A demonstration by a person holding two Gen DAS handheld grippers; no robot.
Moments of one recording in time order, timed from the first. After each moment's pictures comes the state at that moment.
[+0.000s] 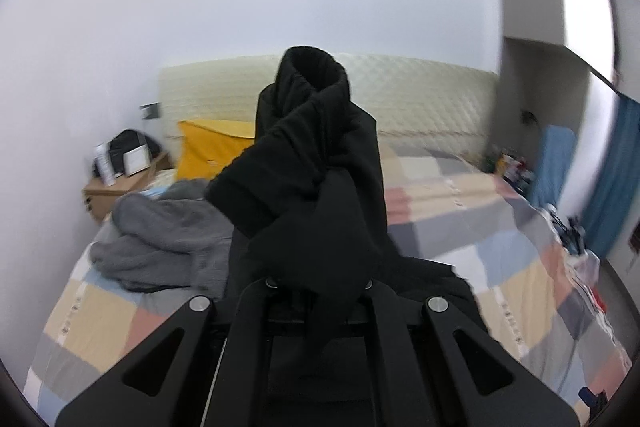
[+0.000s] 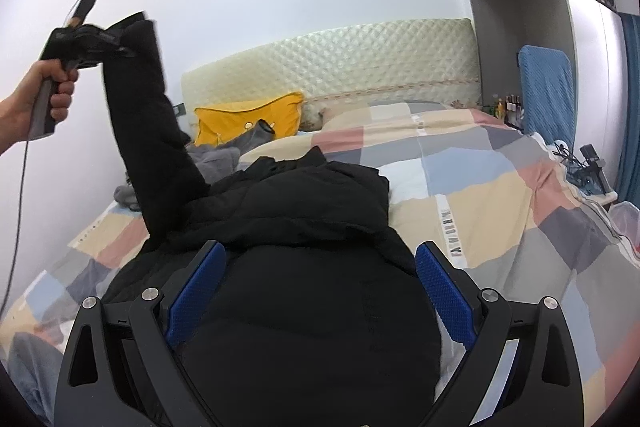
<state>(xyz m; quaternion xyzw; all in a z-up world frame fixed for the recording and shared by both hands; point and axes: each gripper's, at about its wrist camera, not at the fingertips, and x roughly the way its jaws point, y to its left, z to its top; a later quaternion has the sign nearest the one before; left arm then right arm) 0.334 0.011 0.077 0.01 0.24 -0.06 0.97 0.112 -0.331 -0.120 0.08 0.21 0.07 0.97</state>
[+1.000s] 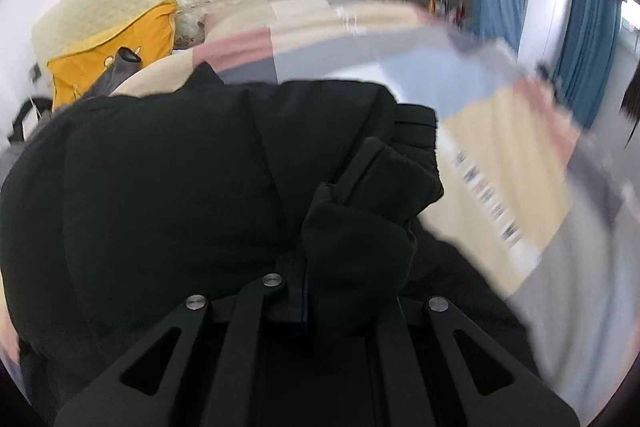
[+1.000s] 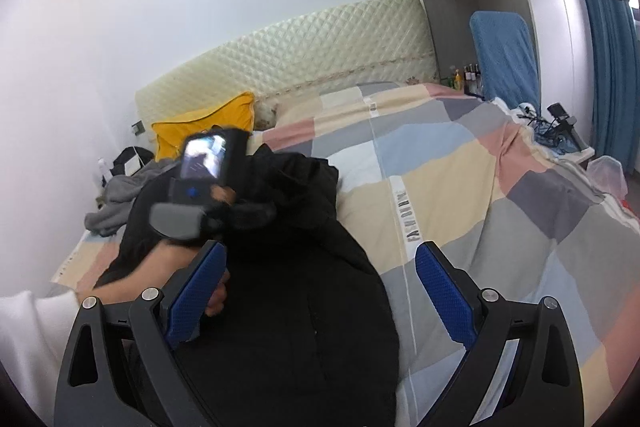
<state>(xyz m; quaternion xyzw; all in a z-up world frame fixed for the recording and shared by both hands) 0.369 -0.243 -0.203 0.12 0.40 -0.15 0.90 0.136 -0.387 -0.145 0.14 0.23 0.01 0.96</state>
